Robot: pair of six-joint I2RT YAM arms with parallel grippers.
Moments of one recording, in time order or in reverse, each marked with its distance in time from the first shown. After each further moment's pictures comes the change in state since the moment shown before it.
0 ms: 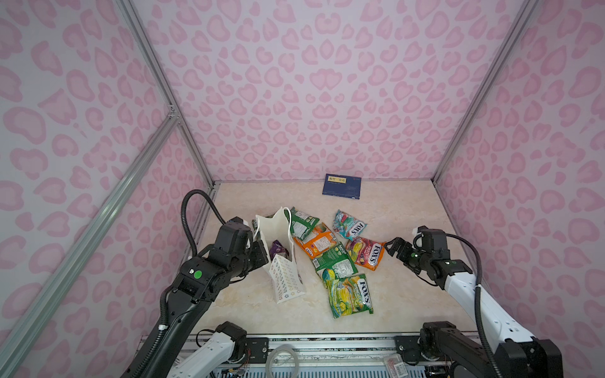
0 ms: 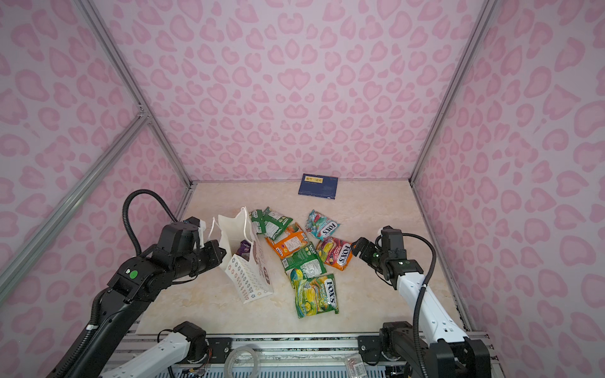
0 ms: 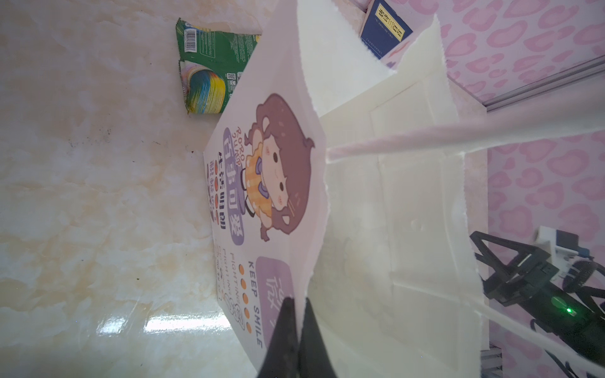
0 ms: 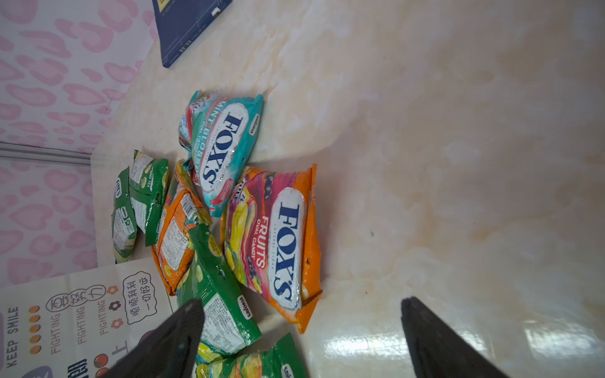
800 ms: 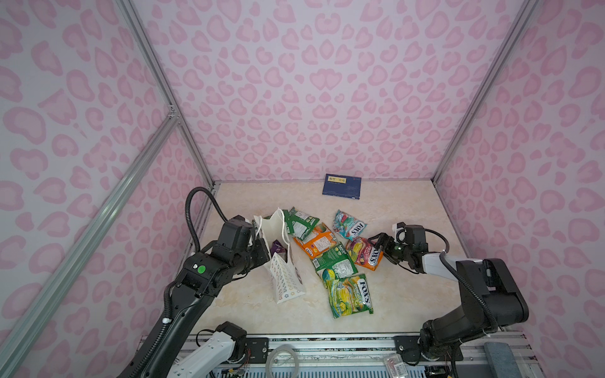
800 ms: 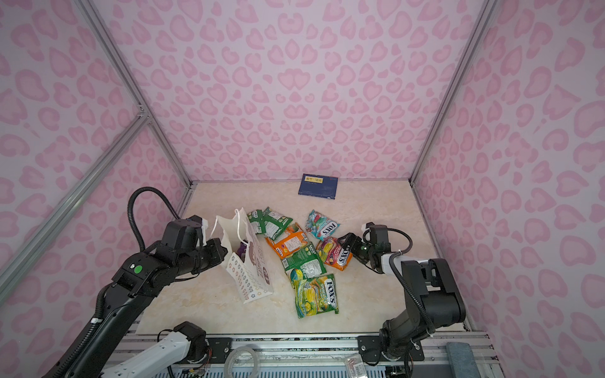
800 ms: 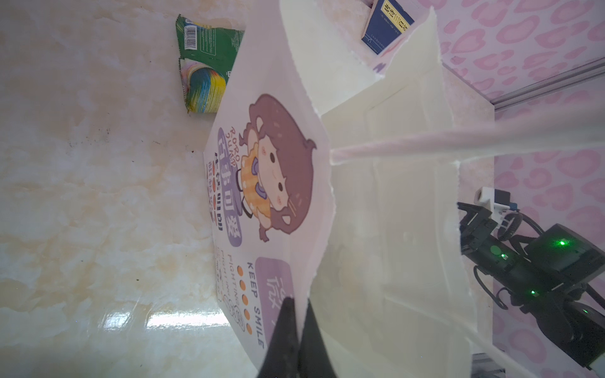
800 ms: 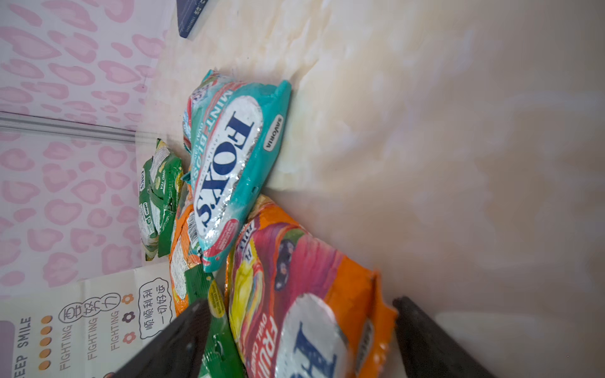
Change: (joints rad) left arm 0.000 0.035 0.012 0.004 -0.001 0.000; right arm 0.042 0.516 0.004 0.568 -0.208 0.038
